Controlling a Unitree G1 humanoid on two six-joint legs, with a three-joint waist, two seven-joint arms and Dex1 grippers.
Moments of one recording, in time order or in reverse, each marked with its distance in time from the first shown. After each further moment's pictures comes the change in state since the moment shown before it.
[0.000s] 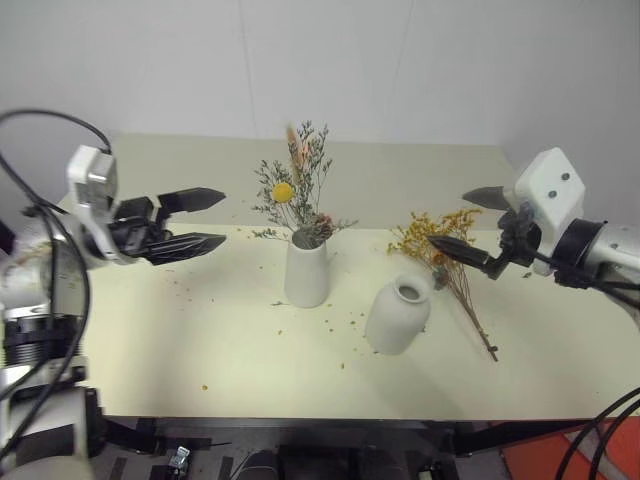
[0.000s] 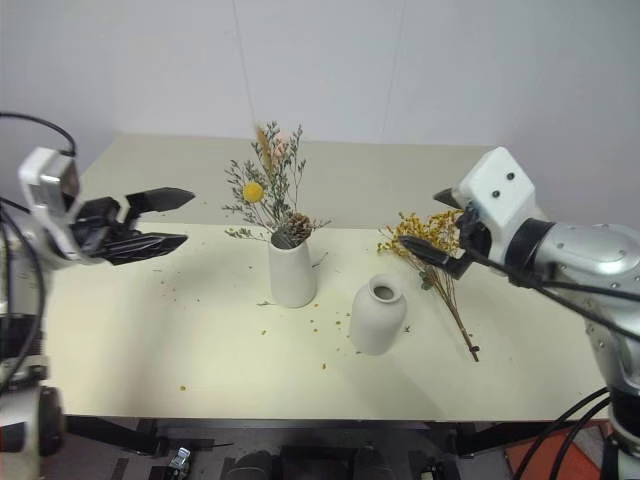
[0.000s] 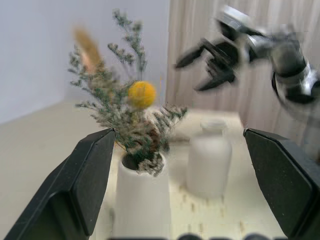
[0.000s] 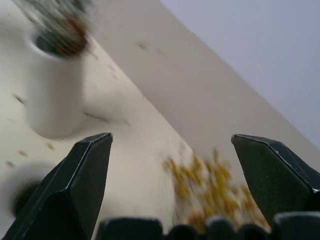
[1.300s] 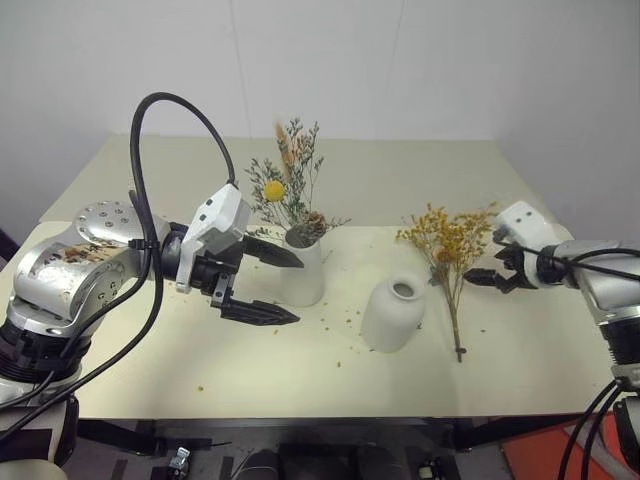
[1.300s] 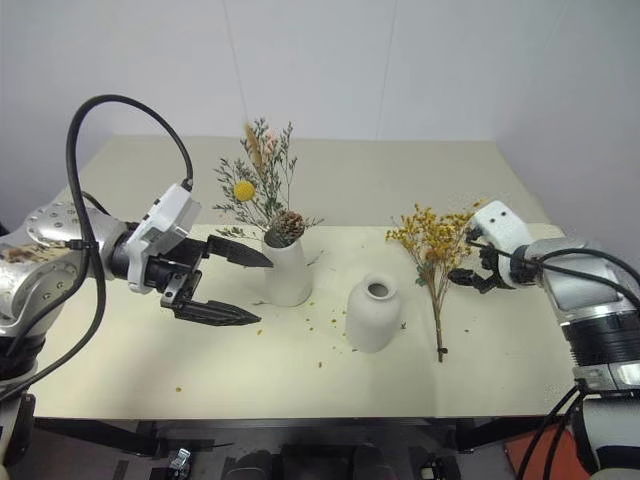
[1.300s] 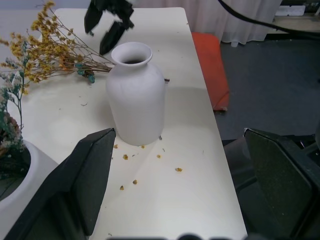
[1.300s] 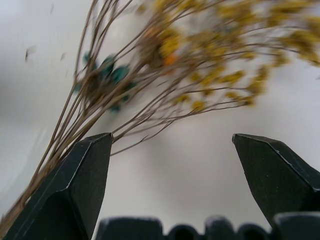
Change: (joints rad) left arm -0.009 0.010 -0.296 -0.546 -0.027 0.325 0.262; right arm -0.217 0.092 0.309 0.648 -0.354 0.023 0.154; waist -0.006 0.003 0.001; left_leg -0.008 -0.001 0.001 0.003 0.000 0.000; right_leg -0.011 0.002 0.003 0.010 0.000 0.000
